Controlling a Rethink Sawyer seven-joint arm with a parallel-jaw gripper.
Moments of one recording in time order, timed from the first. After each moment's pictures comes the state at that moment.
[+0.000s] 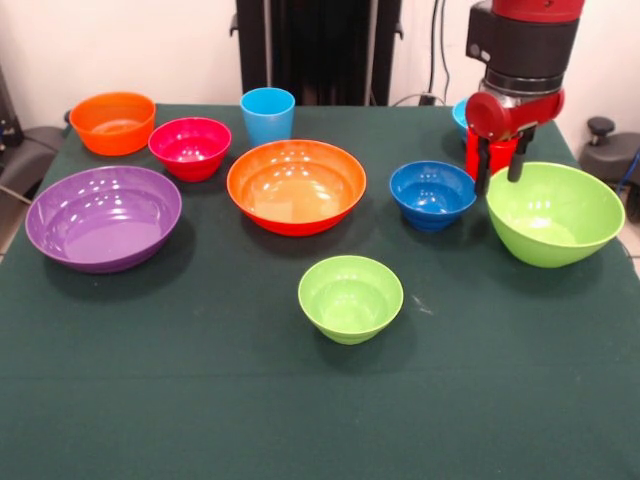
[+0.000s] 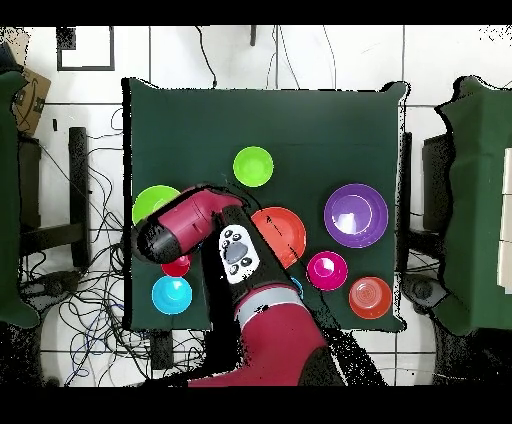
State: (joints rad) arm -0.16 -0.64 0.36 1.72 -0.64 0.48 1.74
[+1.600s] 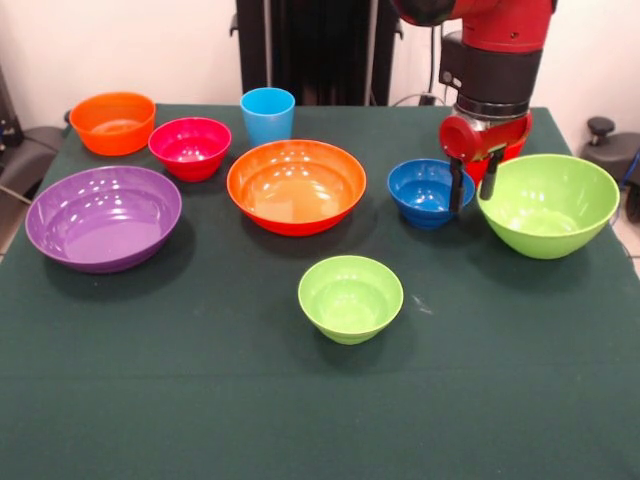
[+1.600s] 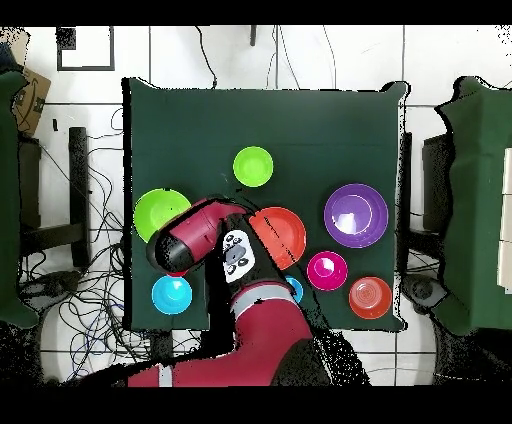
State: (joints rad) arm -0.12 -0.57 0.26 1.72 -0.67 0.34 1.74
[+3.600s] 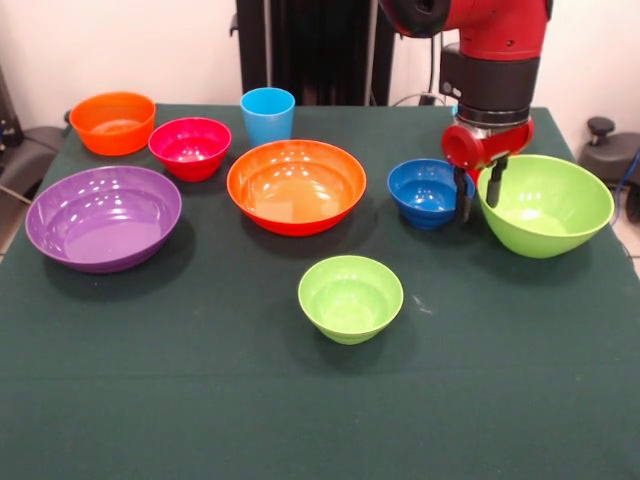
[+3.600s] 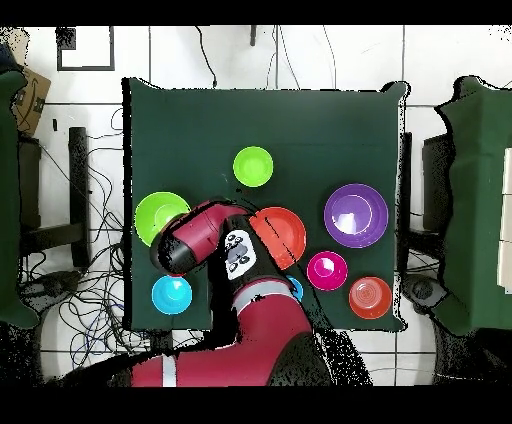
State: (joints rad) arm -0.12 -0.55 0.25 1.72 -0.67 0.26 1.74
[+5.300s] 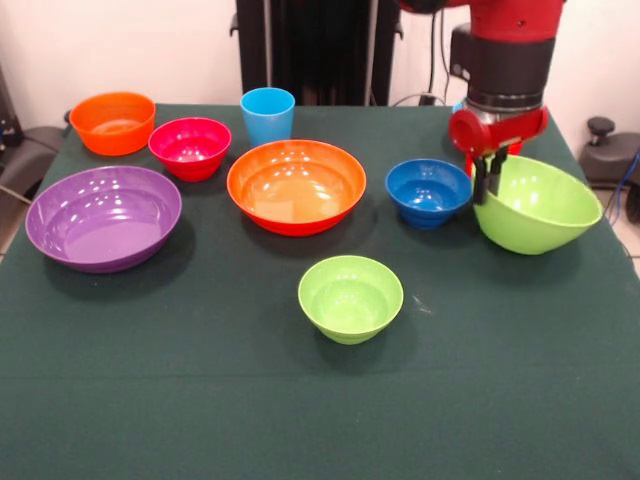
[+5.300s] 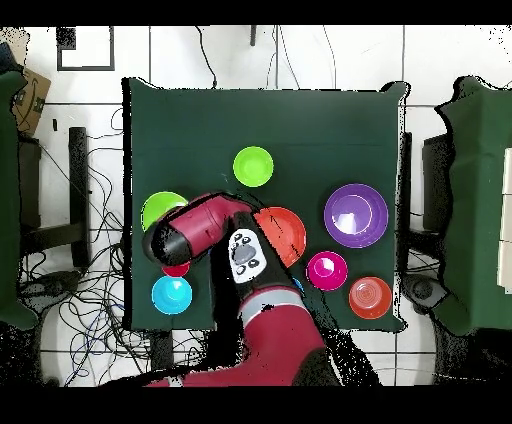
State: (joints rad) arm -0.15 -0.62 0.28 1.72 -0.57 0.37 1.74
